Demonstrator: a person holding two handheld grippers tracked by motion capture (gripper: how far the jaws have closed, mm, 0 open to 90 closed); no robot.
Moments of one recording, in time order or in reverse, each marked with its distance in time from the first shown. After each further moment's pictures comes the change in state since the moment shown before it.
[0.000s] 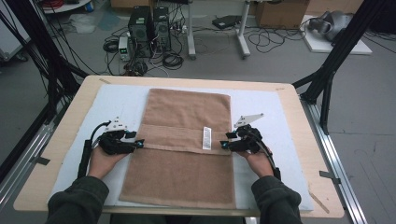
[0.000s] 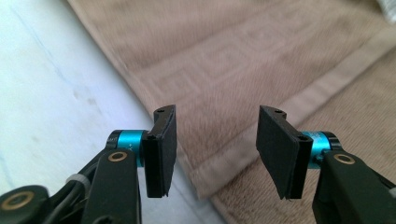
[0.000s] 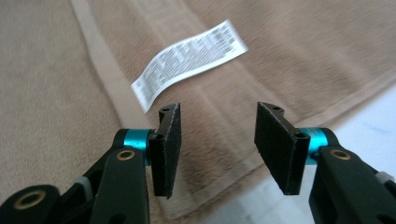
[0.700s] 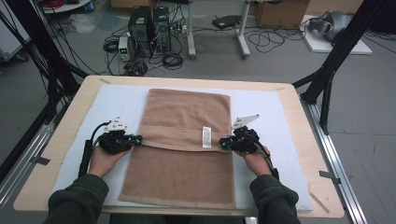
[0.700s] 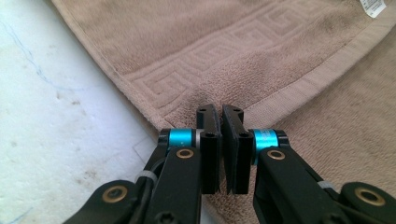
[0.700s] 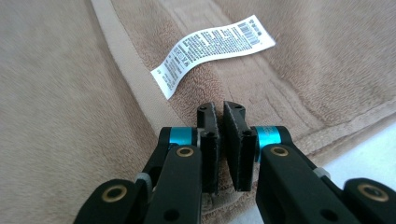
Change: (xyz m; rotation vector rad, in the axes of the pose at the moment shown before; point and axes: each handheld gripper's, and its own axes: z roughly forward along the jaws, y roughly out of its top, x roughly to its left) left arm -0.001 0.005 -0.007 -0.040 -0.050 -0.009; right arm 0.003 0.003 0.003 0.004 0.044 -0.039
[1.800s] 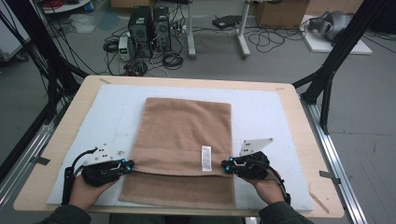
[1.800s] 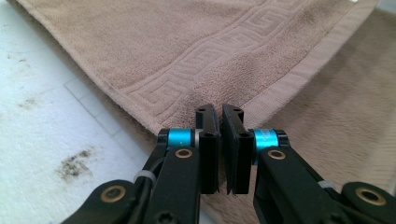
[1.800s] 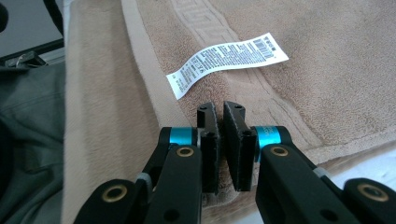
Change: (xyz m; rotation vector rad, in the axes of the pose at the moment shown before) left arm -0.064 -0.043 -0.068 -0.025 -0.069 0.072; right arm 0.075 -0.030 -0.048 -0.069 0.108 -0.078
